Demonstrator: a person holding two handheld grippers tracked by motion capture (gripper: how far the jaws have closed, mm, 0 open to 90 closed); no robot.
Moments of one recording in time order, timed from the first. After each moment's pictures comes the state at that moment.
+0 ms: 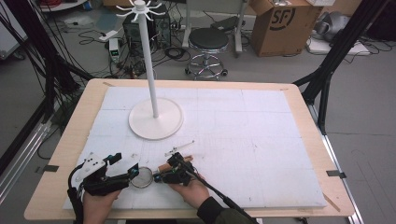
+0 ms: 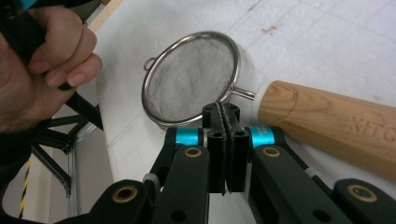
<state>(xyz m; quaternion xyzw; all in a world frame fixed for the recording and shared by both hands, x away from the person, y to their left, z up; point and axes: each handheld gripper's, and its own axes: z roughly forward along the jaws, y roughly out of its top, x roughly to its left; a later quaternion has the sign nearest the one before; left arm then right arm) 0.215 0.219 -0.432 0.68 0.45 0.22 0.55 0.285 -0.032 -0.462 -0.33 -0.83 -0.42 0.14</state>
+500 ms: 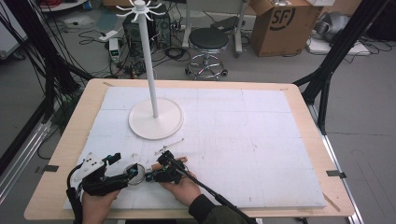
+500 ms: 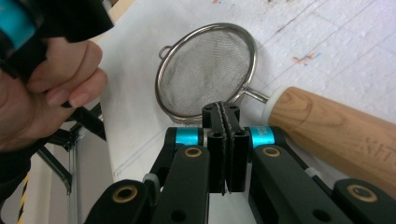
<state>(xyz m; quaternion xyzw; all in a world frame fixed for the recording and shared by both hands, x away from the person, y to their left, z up) 0.215 0.222 -0.433 0.67 0.45 0.21 0.55 0.289 -0.007 -0.458 -0.32 -0.84 -0.41 0.15</state>
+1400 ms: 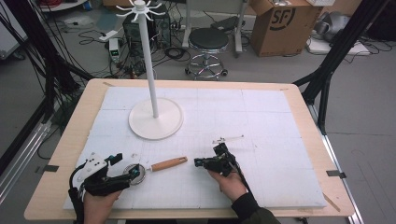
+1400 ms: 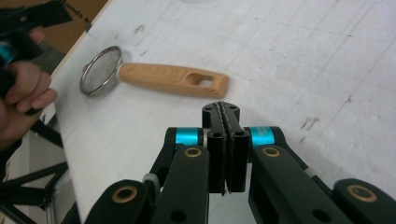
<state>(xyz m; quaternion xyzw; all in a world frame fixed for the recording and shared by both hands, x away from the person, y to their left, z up) 0.215 0.217 -0.434 0.68 0.45 0.22 0.54 0.308 -0.155 -0.454 -0.43 -0.78 -0.45 0.09</state>
